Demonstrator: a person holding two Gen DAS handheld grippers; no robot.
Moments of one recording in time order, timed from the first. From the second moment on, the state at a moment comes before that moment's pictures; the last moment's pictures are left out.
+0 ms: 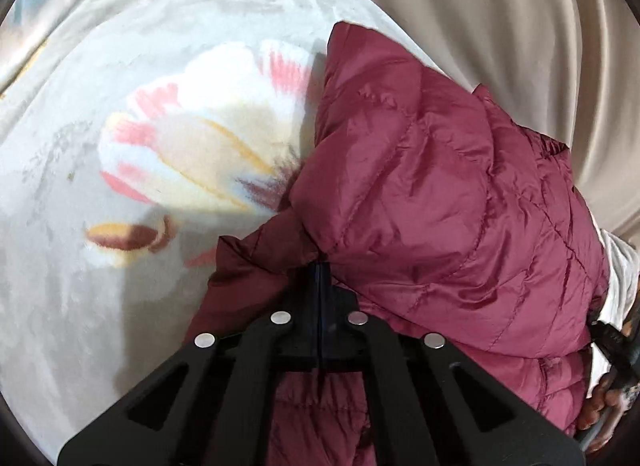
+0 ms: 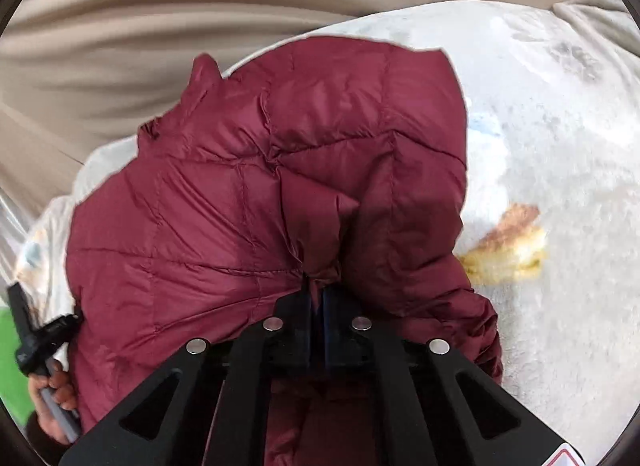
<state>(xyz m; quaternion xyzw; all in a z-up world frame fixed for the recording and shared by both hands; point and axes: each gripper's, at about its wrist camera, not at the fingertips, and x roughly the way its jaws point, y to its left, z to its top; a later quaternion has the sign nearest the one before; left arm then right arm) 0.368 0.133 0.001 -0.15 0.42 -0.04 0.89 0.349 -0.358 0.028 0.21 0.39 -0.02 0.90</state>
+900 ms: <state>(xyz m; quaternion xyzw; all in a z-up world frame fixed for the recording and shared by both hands) 0.347 0.154 -0.009 -0.20 0.40 -0.03 0.89 0.366 -0.347 0.048 0.13 0.38 -0.08 0.91</state>
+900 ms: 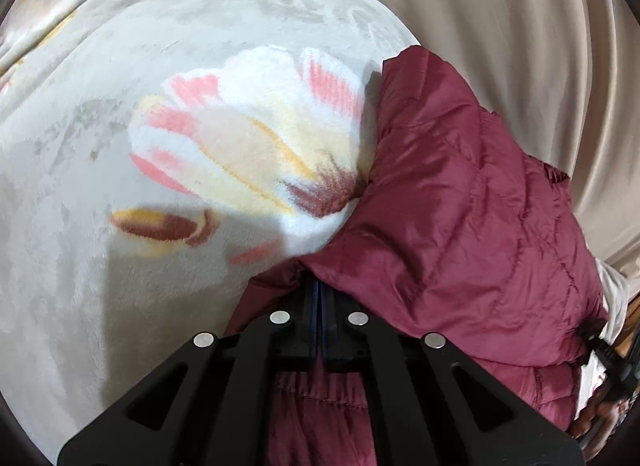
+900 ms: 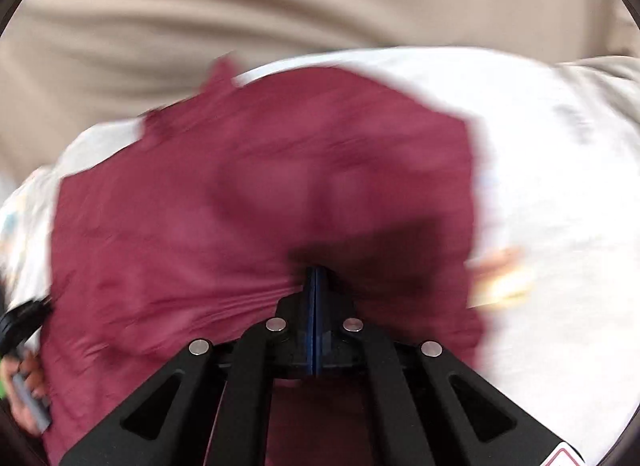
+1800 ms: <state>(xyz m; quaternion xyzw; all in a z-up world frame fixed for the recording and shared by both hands) 0.342 0.156 -0.010 -0.22 0.39 -0.01 0.89 0.513 -0.027 0.035 0.03 0.40 0.13 0.90</state>
